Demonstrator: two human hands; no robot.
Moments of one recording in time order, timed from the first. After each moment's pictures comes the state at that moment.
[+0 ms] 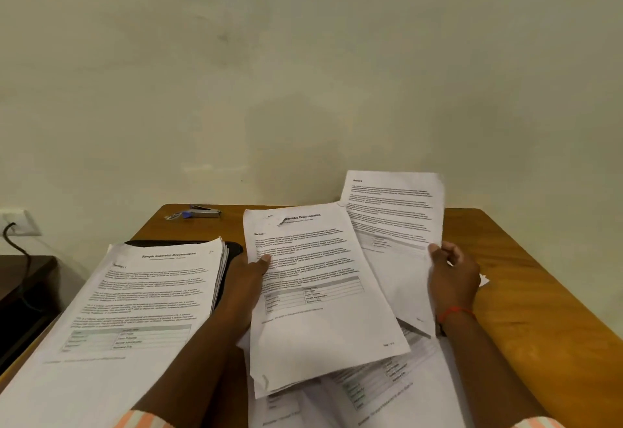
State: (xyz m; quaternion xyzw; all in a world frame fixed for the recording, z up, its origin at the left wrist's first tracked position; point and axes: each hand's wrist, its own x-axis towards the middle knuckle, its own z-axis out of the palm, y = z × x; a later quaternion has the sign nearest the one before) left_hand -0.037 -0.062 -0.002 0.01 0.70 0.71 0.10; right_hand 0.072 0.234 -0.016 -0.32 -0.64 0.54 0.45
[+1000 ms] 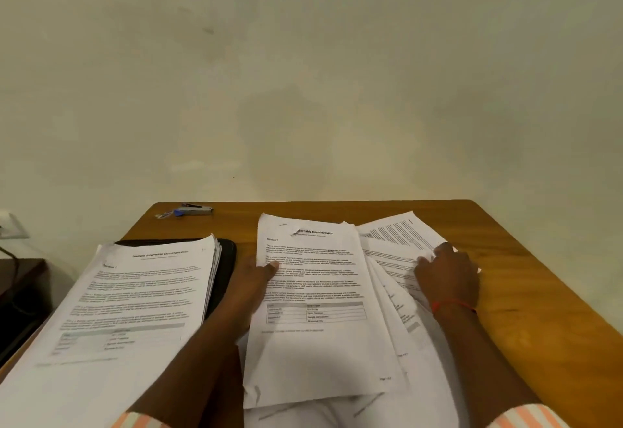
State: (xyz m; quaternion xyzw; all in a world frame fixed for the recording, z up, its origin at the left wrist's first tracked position) left_hand -0.040 -0.057 -0.017 0.01 0.71 0.68 0.19; right_hand 0.079 0.251 -0.023 -0.44 -0.86 0.13 0.23
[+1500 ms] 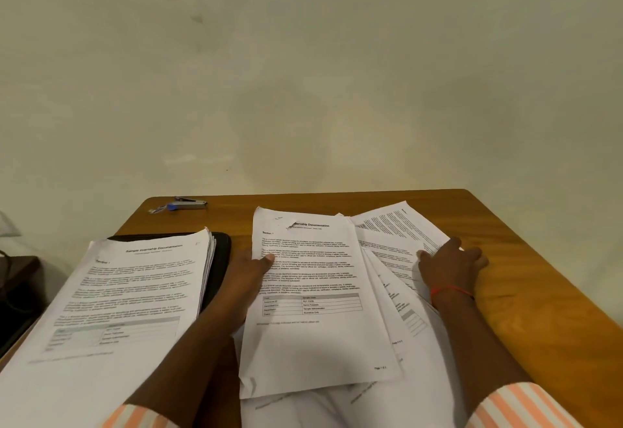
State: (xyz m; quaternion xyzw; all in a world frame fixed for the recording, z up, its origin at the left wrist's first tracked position) left_hand -0.035 -0.057 -0.013 0.01 0.73 0.66 0.18; right_hand 0.077 0.271 -0.038 -0.50 -0.84 0.12 0.18
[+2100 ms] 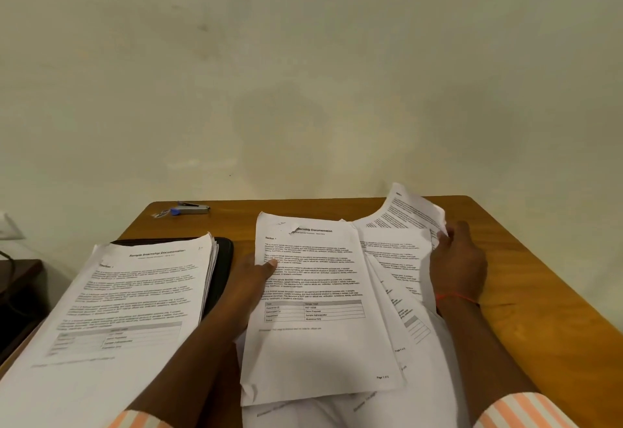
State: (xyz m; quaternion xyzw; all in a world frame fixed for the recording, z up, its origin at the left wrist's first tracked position) left_hand -0.036 -0.057 -0.014 0.01 0.73 0.66 0.19; right_hand 0.086 0.251 -0.011 -0.37 -0.79 0.20 0.44
